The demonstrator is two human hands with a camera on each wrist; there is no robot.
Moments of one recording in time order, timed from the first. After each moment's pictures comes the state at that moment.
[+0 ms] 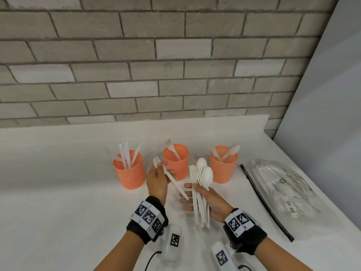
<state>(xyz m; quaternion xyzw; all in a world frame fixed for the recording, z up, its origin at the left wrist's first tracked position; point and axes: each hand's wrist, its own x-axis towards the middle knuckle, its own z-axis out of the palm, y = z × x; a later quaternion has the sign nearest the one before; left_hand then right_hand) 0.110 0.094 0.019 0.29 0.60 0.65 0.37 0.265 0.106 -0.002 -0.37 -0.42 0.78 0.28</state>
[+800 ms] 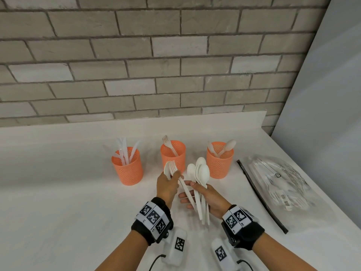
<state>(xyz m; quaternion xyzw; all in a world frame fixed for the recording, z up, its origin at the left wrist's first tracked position) 0.141 0.080 0.016 0.32 0.64 0.56 0.42 0.275 0.099 -0.004 -0.37 -0.46 0.76 0.27</state>
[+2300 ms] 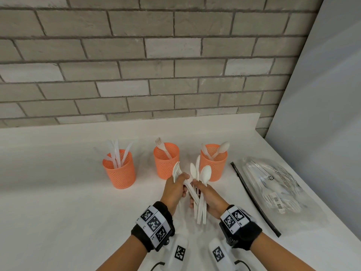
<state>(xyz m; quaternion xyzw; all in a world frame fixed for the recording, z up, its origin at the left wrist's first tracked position) 0.170 0.084 0.021 0.36 0.58 0.53 0.51 0.285 0.114 -0.003 -0.43 -0.43 0.73 0.31</state>
